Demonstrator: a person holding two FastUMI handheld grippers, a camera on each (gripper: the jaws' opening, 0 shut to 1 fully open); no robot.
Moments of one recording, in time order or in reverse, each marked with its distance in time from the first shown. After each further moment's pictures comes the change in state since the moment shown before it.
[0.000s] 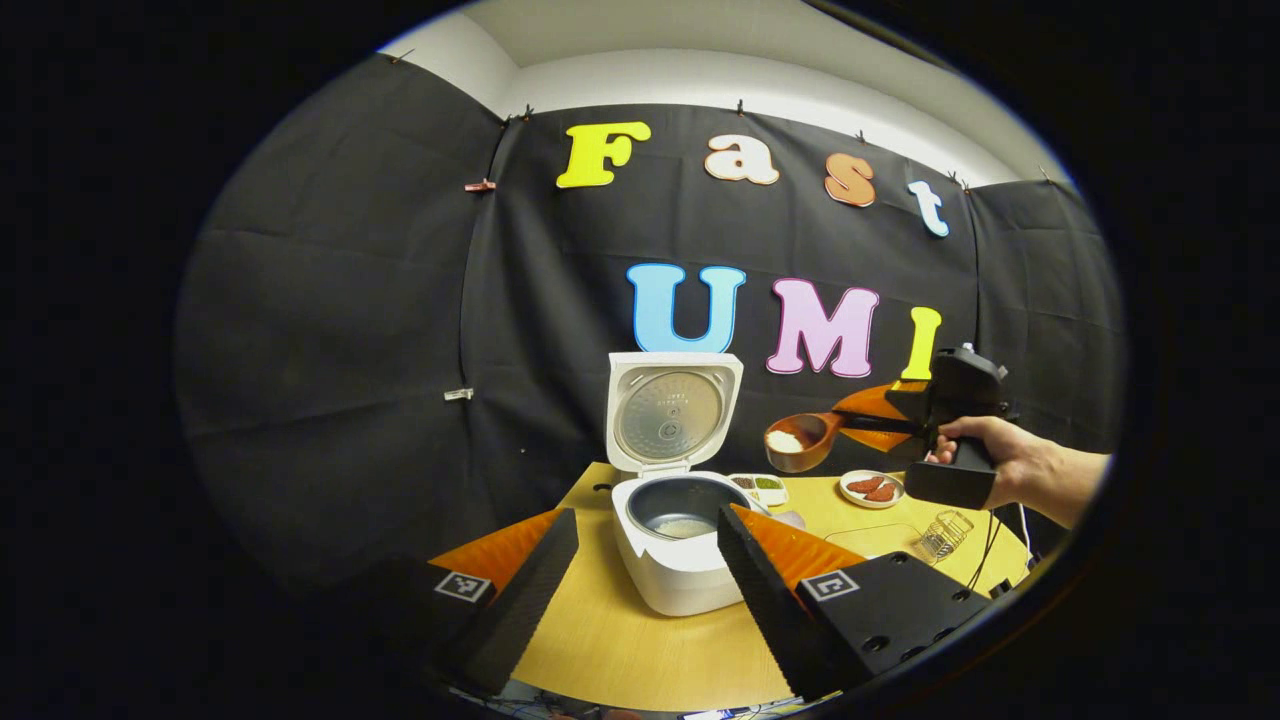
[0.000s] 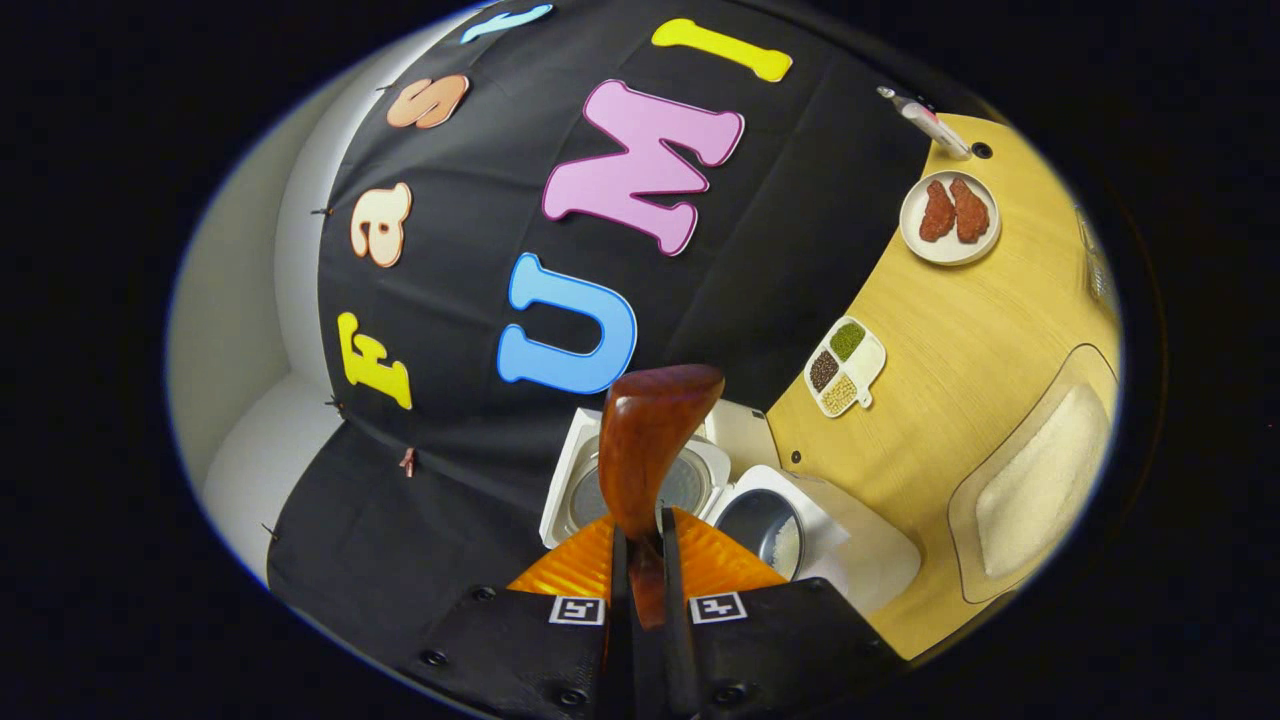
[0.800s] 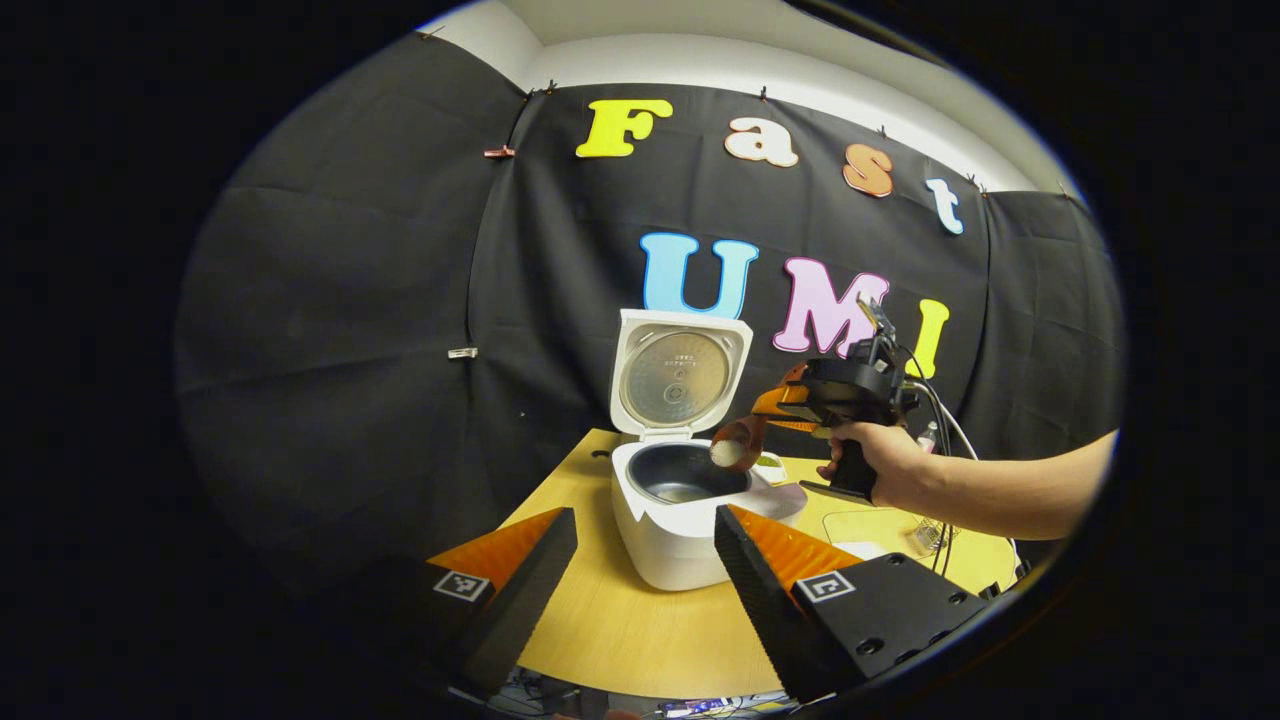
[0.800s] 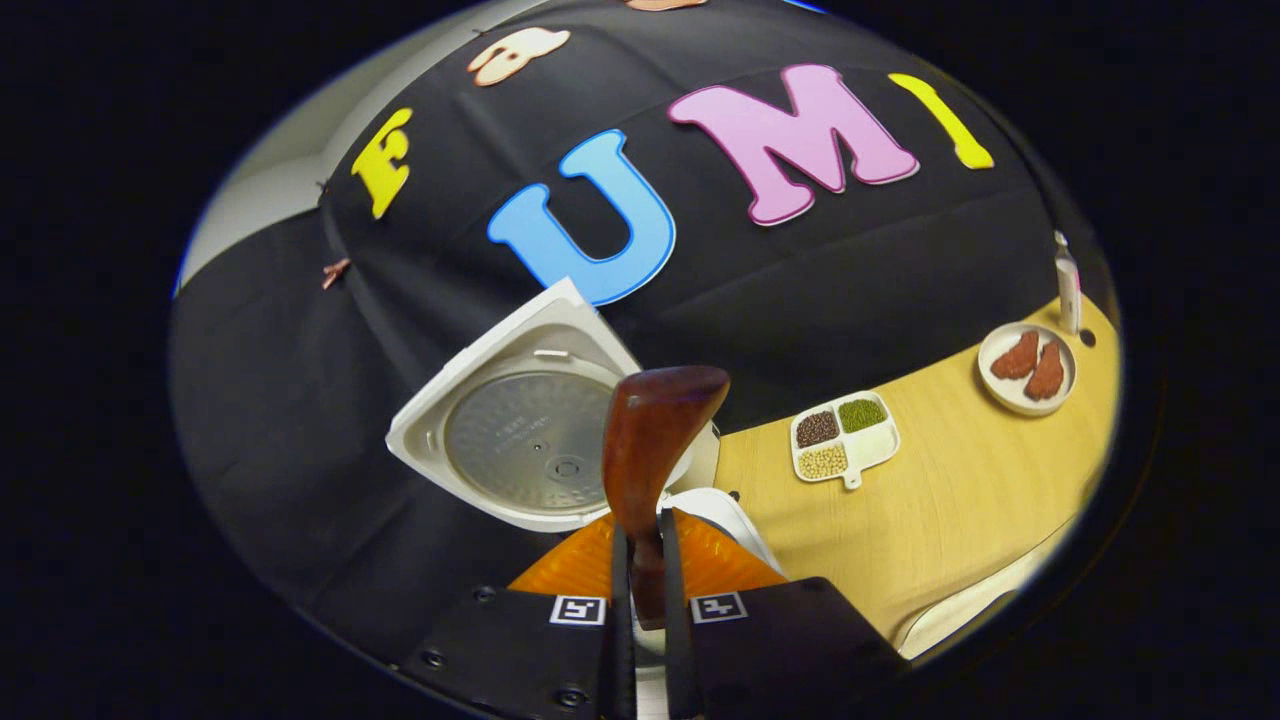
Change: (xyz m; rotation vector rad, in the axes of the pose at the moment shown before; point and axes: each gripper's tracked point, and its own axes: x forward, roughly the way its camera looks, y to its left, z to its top) left arm -0.012 0.004 -0.038 -0.051 0.076 0.021; right arm 0.108 -0.039 -0.063 -0.690 0.078 -0.136
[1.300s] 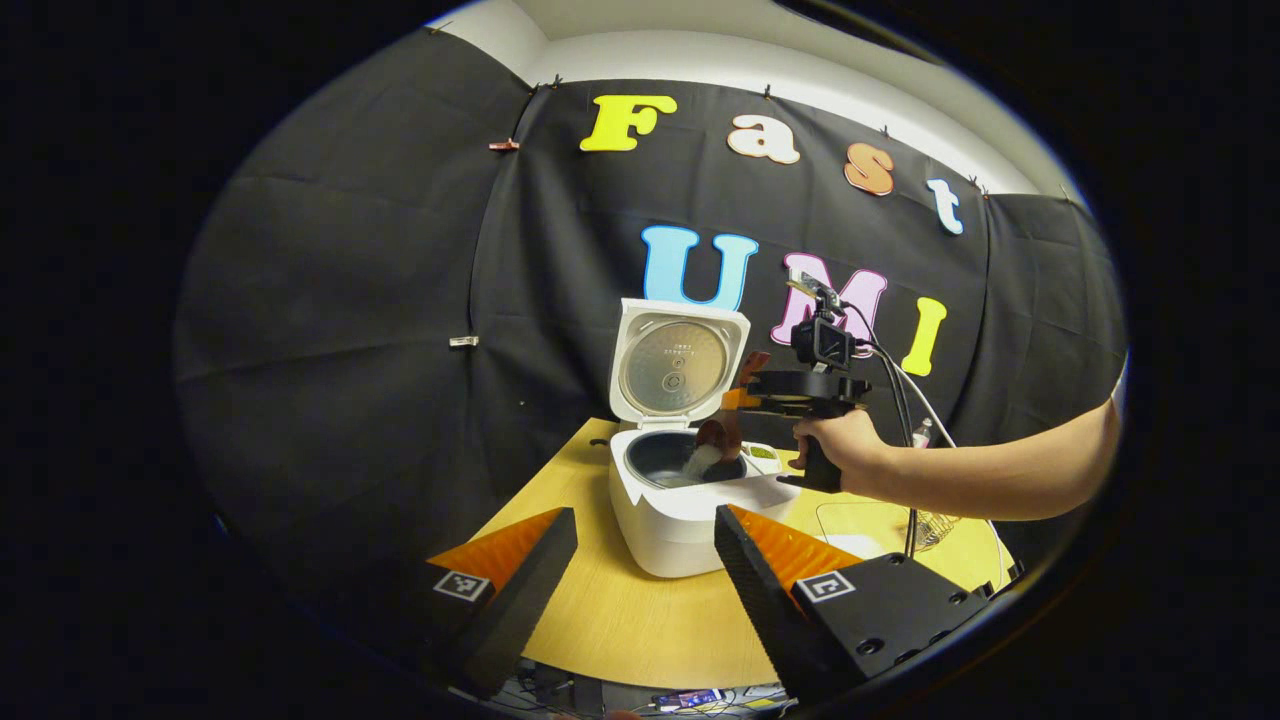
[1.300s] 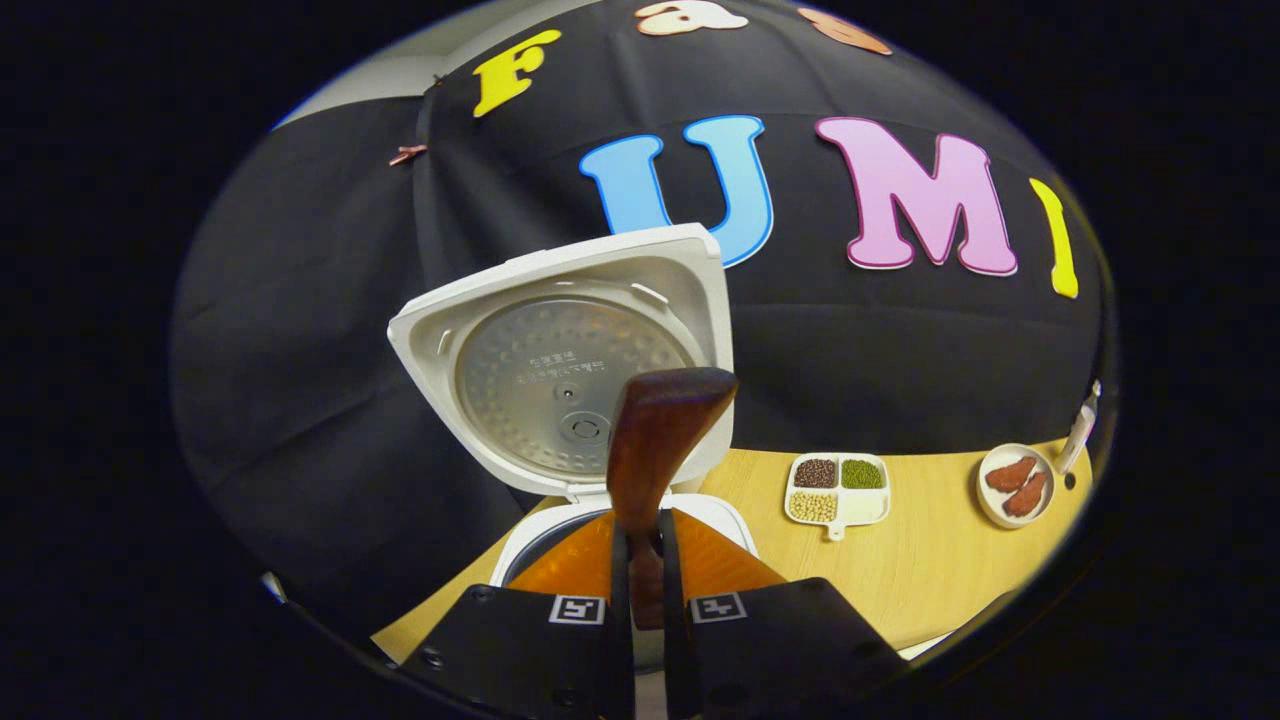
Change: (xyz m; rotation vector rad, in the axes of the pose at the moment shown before) left arm -0.017 0.001 -0.015 -0.021 0.013 -0.012; right arm 0.022 0.026 -0.019 -0.365 0.035 0.010
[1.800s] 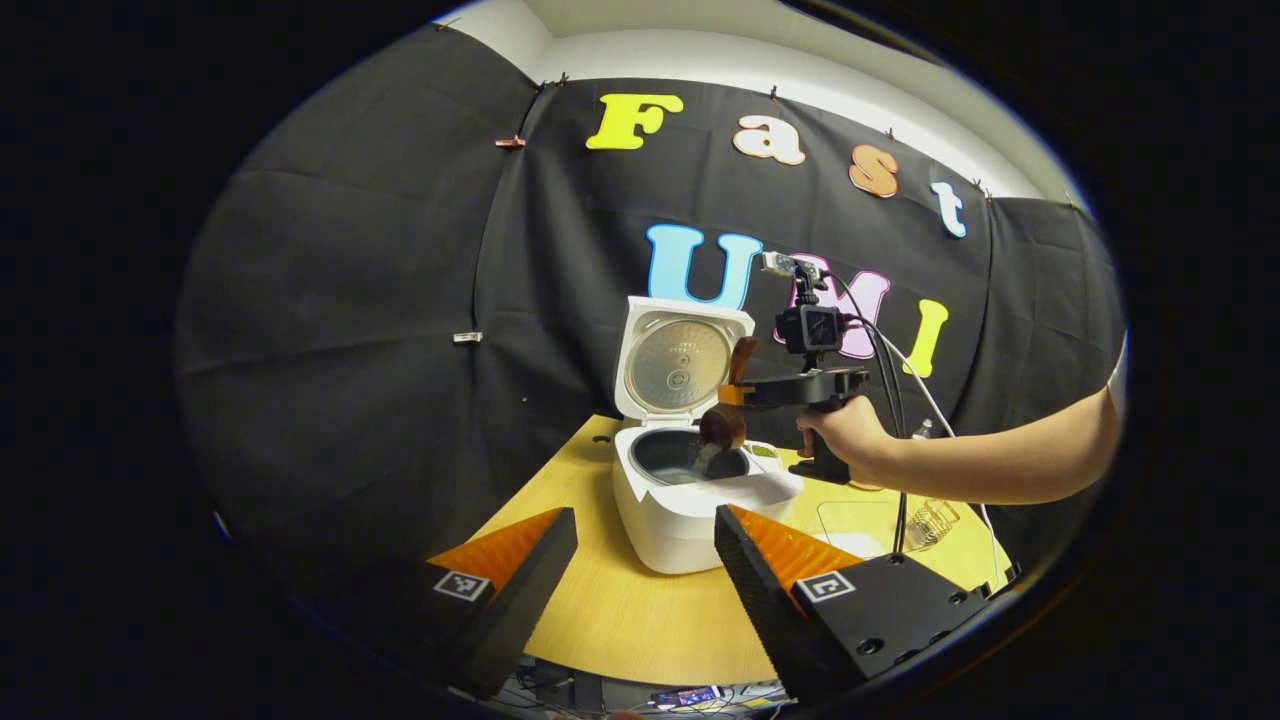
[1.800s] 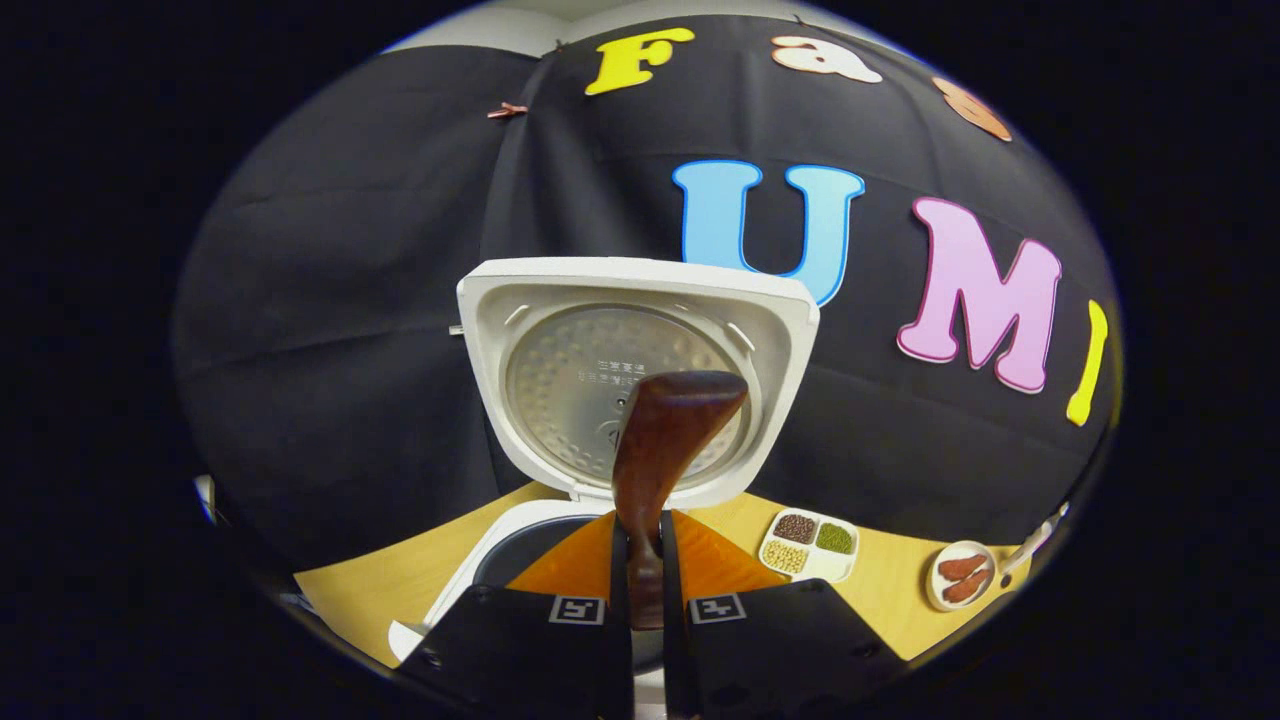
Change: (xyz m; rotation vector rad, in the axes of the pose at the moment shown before) left arm 0.000 0.009 -0.008 -0.010 0.003 -0.004; right arm -0.003 0.025 0.015 -0.303 -0.047 0.045
